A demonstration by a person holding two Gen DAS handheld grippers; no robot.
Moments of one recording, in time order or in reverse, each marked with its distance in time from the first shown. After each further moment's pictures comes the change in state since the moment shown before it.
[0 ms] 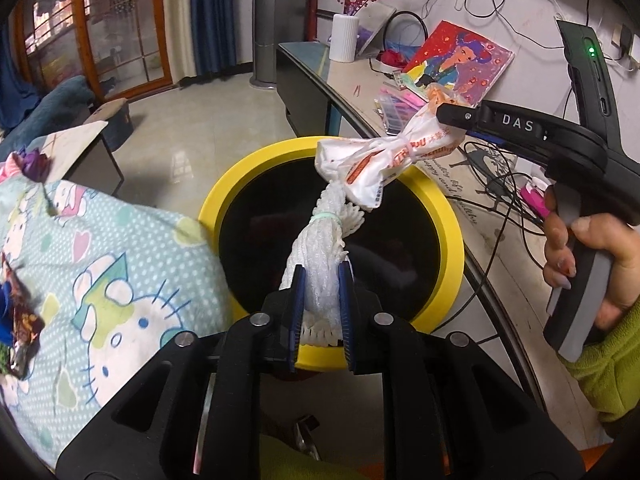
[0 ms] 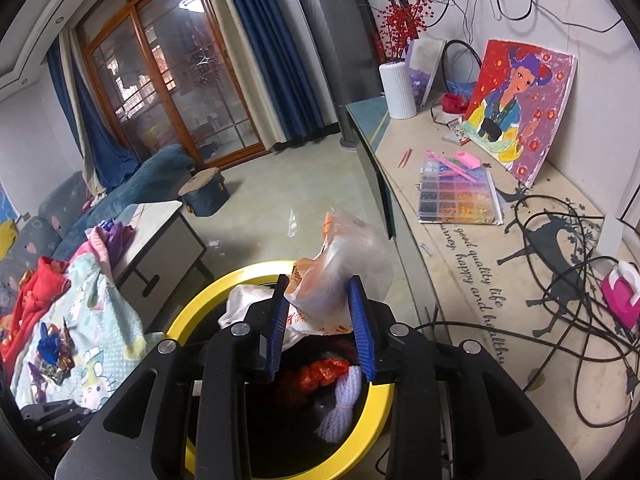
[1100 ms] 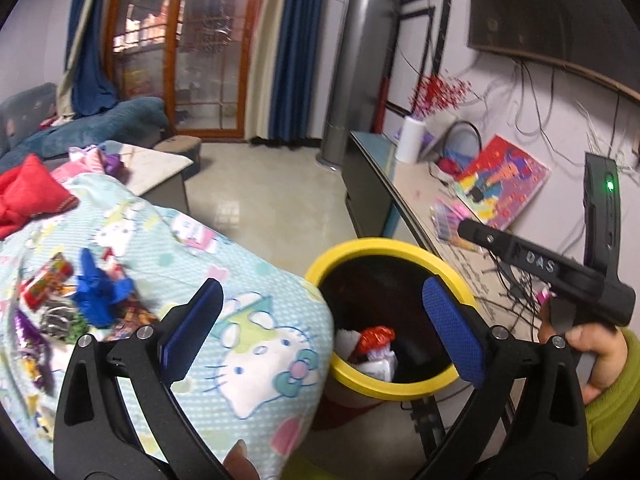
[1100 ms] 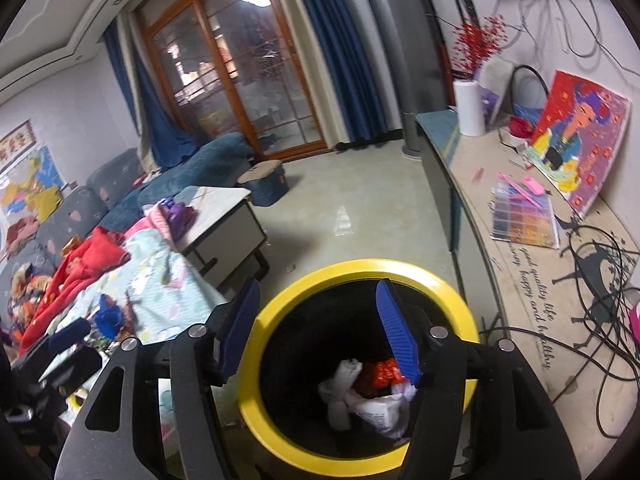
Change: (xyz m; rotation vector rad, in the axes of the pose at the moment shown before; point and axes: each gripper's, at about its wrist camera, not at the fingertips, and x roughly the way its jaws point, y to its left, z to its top) left arm -0.113 0.062 -0.013 -0.230 -0.326 0.157; right arm -0.037 0.082 -0.002 -0.131 -0.005 0.181
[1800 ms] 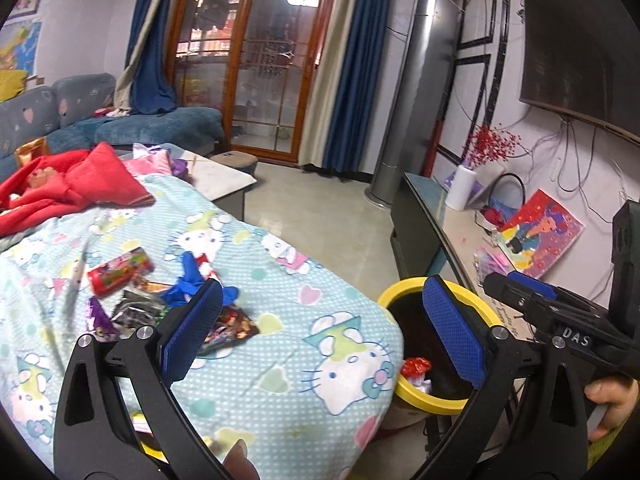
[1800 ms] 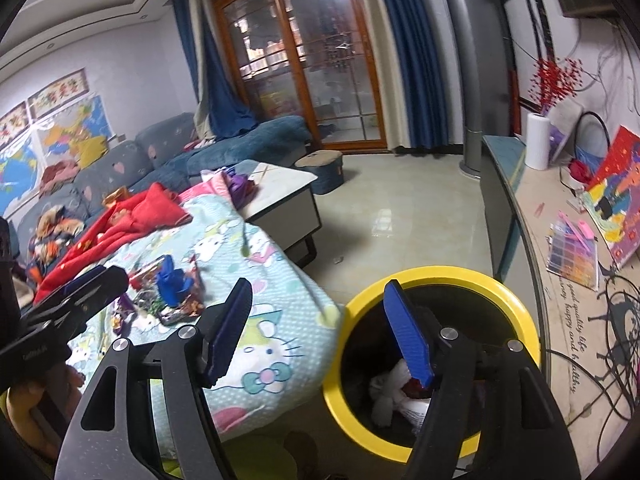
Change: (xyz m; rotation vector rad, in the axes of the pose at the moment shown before) left arm -0.050 0.063 0.000 -0.130 -0.112 0.147; right arm -0.008 0.099 -0.007 -0.200 0.034 0.141
